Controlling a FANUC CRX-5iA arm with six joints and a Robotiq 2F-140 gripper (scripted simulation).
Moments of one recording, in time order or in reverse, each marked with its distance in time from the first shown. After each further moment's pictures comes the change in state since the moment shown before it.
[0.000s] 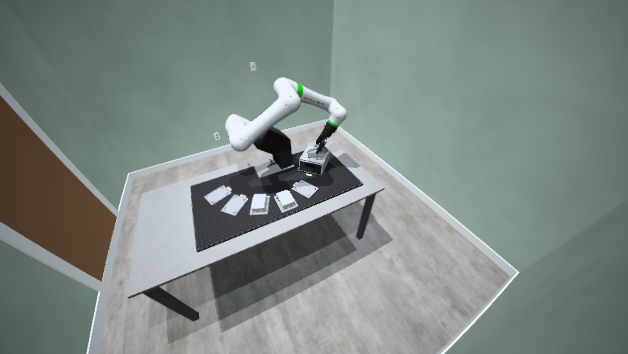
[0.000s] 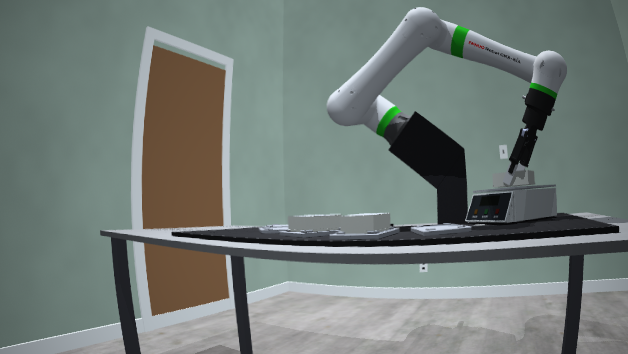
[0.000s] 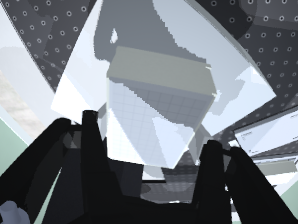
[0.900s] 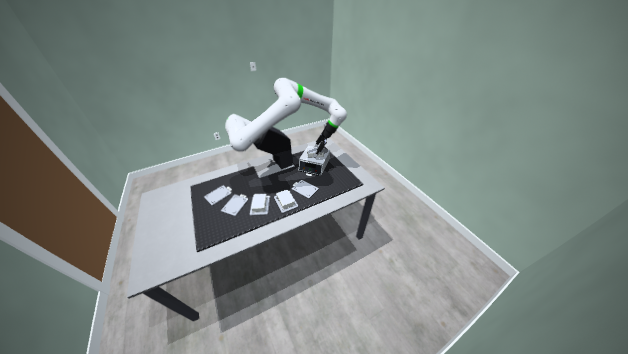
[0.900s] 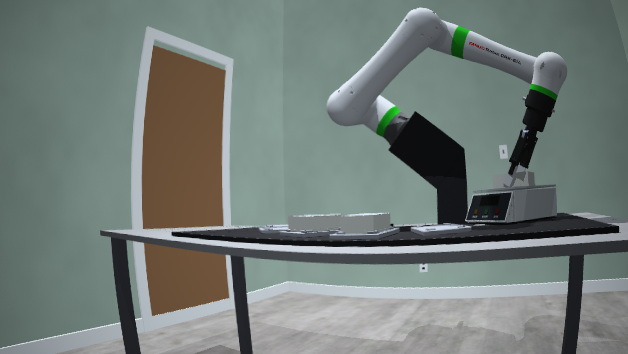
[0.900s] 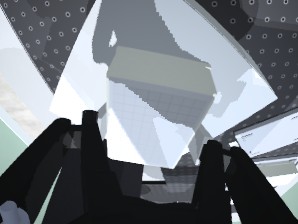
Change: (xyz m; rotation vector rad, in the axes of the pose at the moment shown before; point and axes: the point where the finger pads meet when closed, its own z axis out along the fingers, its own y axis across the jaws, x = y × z) arm 0.002 0.000 0.004 0.000 0.000 0.000
